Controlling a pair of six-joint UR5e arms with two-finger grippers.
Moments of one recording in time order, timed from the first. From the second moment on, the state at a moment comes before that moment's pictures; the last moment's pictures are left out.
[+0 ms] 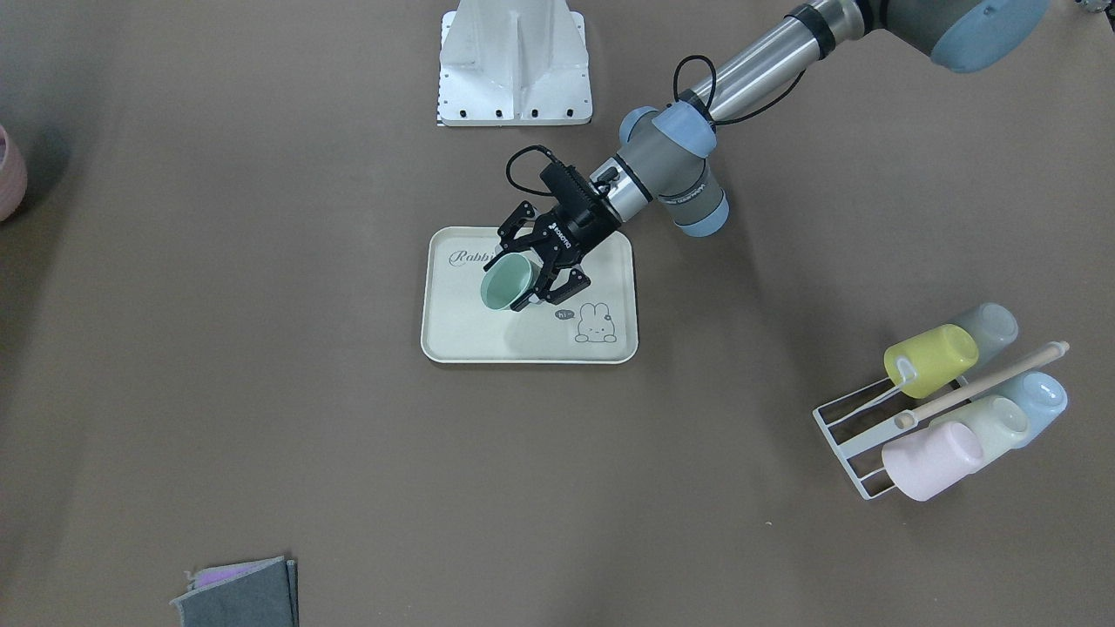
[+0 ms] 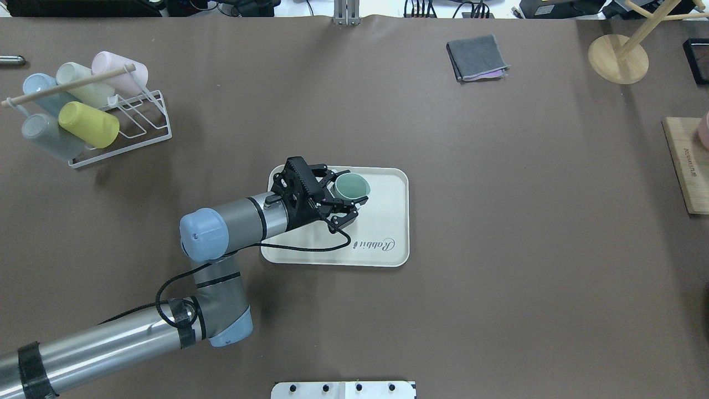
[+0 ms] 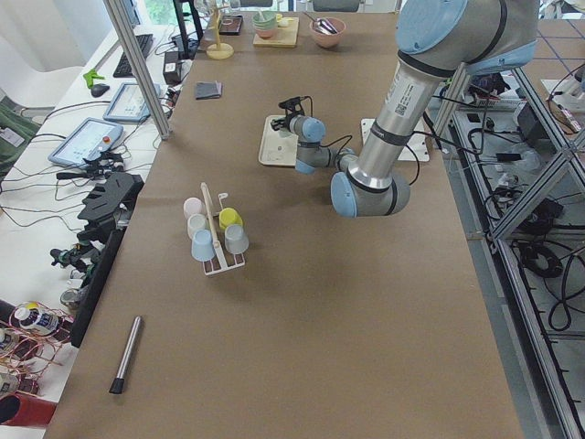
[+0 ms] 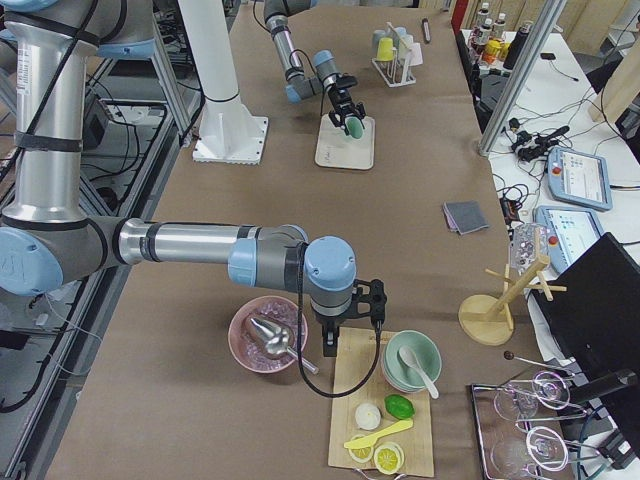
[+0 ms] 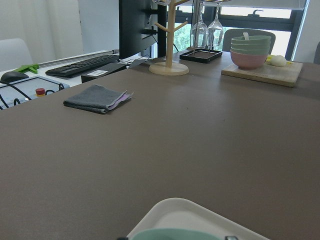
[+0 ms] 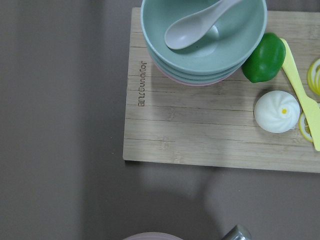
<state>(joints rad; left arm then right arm) -0.41 -2.24 -1.17 -3.11 -1.49 -0.38 1.68 -1.72 1.76 -1.66 2.39 -0.13</state>
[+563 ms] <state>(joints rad) -0.40 -2.23 -1.17 -3.10 -1.49 -0.38 1.68 -1.72 1.76 -1.66 2.39 -0.14</state>
